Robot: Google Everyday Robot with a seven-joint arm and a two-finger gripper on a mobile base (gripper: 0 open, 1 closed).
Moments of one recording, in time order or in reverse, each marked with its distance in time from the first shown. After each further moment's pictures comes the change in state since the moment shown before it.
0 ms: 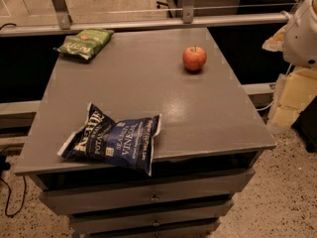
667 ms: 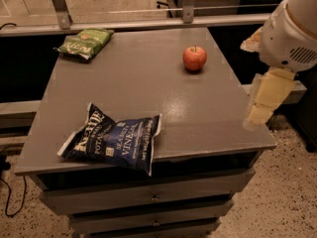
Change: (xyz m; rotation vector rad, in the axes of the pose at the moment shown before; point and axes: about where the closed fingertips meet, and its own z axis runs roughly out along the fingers) arm -0.032 0.000 0.016 -0.017 -0.074 -0.030
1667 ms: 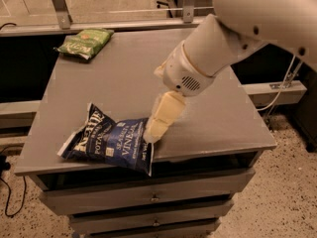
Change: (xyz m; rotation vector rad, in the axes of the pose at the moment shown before) arm -0.153 0.032 0.104 -0.190 -0.349 -0.011
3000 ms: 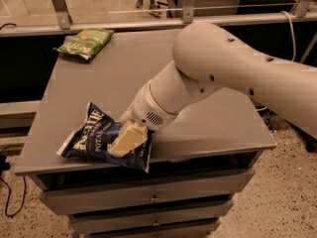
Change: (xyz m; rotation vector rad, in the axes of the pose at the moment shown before) arm -0.023 0.047 0.092 -0.125 -0.090 0.072
